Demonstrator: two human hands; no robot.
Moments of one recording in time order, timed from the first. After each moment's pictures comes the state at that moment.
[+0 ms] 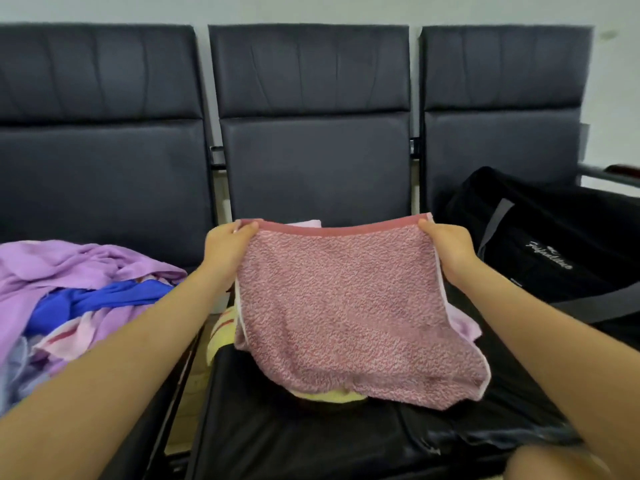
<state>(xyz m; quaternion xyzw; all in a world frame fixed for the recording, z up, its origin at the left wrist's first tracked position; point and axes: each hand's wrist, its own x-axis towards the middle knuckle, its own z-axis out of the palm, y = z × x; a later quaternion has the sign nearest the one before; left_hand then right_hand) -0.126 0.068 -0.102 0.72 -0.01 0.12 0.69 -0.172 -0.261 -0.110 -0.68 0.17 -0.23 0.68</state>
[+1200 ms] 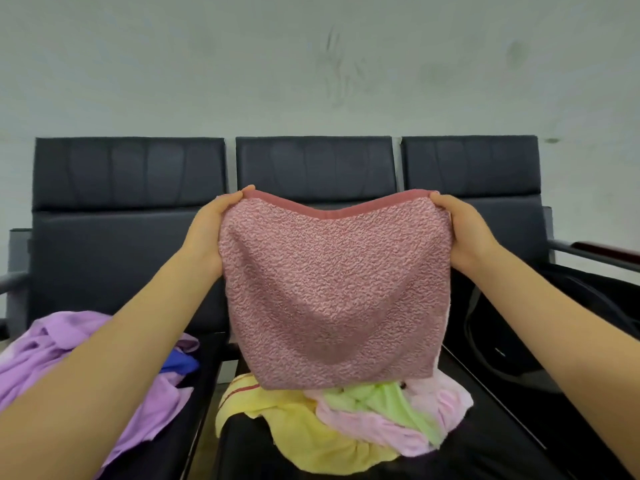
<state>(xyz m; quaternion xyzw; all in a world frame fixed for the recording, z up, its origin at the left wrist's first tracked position) -0.206 0.081 0.064 0.48 -0.11 0.01 0.87 -0.249 -0.233 0.056 -0.55 -0.02 -0.20 0.81</state>
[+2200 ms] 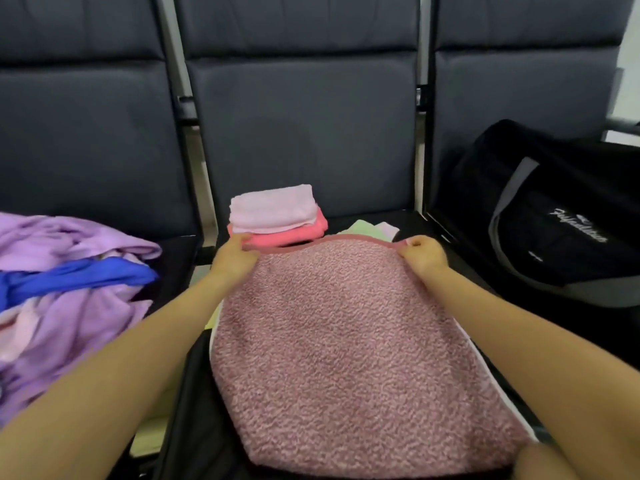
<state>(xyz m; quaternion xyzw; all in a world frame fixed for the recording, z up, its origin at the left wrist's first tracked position) -0.065 0.052 -0.203 0.91 0.01 0.03 0.42 -0.117 -0.270 -0.215 -0.84 0.26 -0.12 0.46</state>
